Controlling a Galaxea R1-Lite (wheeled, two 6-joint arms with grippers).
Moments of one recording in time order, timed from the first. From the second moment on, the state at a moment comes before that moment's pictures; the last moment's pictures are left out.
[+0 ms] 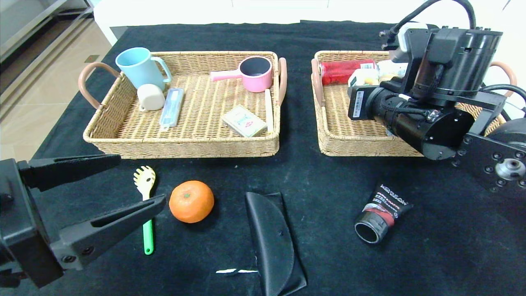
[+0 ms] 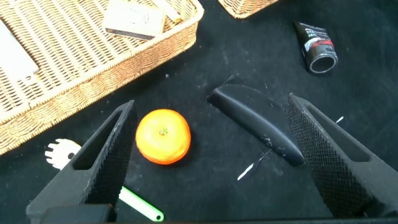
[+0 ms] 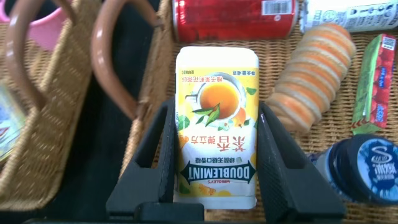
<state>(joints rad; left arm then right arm) -0.48 0.99 -0.74 -0.12 -0.14 0.13 0.58 1.80 -1.34 -0.49 -0.50 0.00</state>
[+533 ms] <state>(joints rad) -0.48 1.00 -0.74 -0.12 -0.14 0.13 0.52 1.89 -1.43 -0.49 -0.50 0.00</state>
